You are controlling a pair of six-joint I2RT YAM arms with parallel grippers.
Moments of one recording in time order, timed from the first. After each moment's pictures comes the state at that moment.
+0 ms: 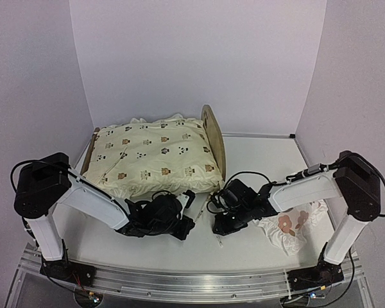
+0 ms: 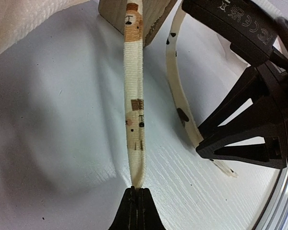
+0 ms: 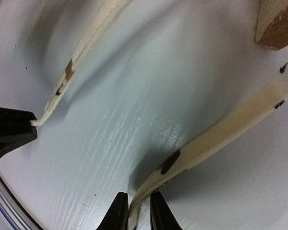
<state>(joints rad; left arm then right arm) -1.18 1.82 0.82 0.29 -0.11 -0.57 0.95 1.75 0.87 -0.23 -0.10 0.54</state>
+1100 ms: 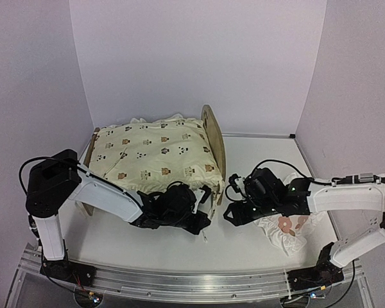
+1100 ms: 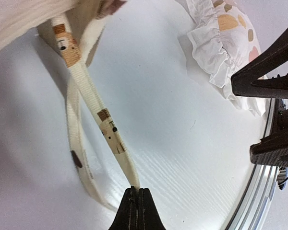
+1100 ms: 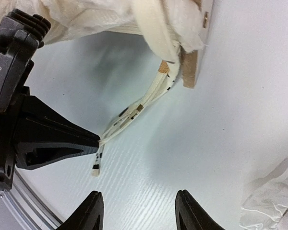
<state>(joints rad) -1.17 1.90 1.00 0.22 0.06 -0.56 0.95 1.37 0.78 -0.33 0.07 0.49</state>
